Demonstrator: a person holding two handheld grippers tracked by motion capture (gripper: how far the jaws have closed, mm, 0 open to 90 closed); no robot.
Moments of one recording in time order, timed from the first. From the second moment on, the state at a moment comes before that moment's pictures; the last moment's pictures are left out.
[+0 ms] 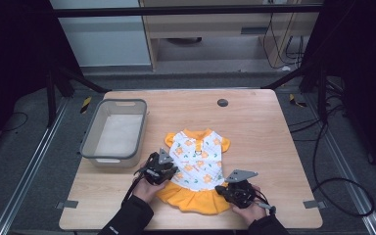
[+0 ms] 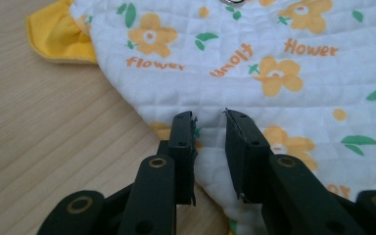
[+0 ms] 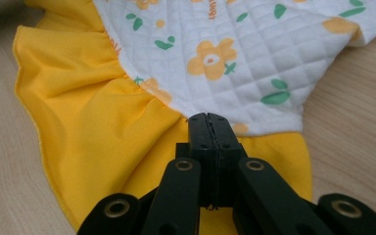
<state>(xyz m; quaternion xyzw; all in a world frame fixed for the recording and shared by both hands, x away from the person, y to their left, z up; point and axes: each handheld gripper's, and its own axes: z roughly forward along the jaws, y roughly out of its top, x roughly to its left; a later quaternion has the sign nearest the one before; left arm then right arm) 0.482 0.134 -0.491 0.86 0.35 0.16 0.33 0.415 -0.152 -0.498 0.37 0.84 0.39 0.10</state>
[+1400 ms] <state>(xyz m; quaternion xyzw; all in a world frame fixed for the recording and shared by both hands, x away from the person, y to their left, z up) 0.427 0.160 -0.472 0.85 0.32 0.17 0.38 0.459 -0.168 -0.489 0.41 0.79 0.43 0.16</state>
